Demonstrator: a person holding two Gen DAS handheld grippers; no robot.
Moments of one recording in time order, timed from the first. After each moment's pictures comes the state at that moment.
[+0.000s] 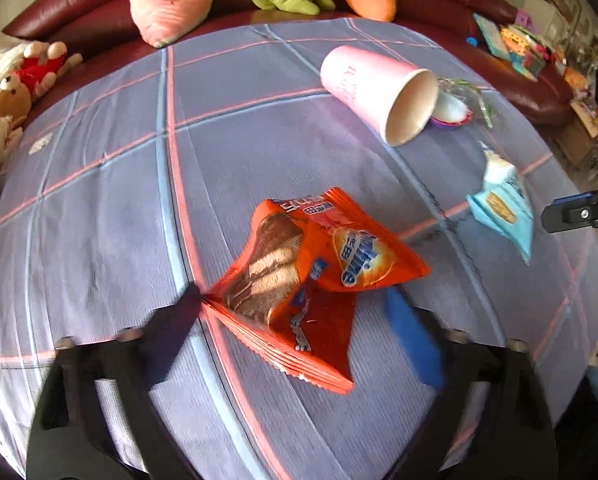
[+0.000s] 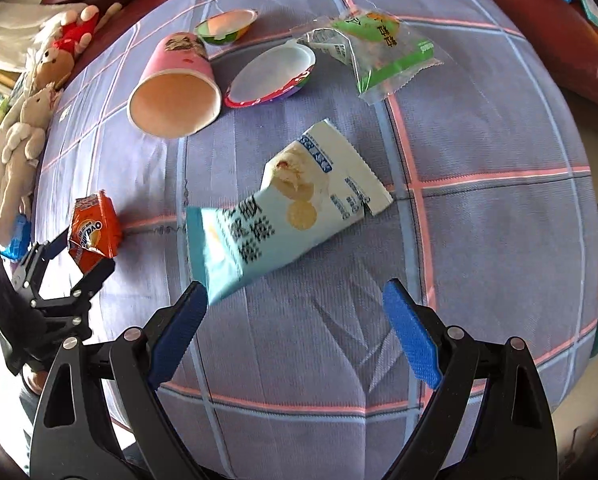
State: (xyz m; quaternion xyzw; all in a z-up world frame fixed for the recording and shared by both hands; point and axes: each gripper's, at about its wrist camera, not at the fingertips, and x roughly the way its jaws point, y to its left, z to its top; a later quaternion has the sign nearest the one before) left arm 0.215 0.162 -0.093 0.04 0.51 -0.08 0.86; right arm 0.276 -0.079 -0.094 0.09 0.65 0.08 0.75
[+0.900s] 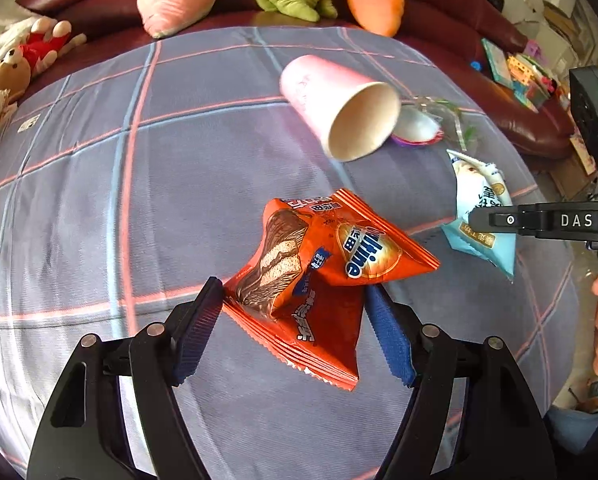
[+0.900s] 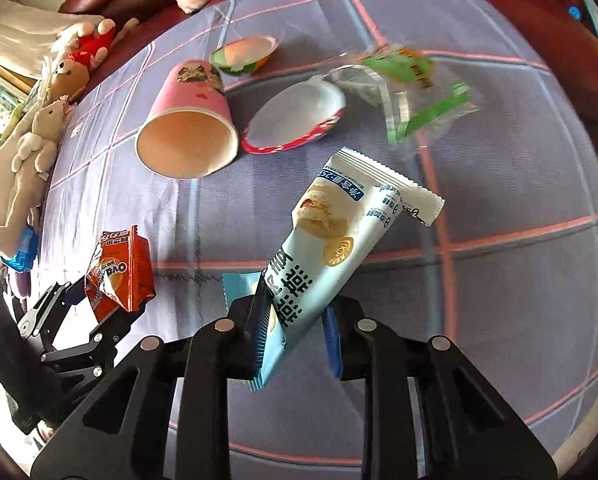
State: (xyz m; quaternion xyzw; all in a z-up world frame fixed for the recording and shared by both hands) left arm 0.212 0.118 -0.082 -0.02 0.51 -0.08 0.86; right arm 0.295 -0.071 -0.098 0.09 0.60 0.10 0.78
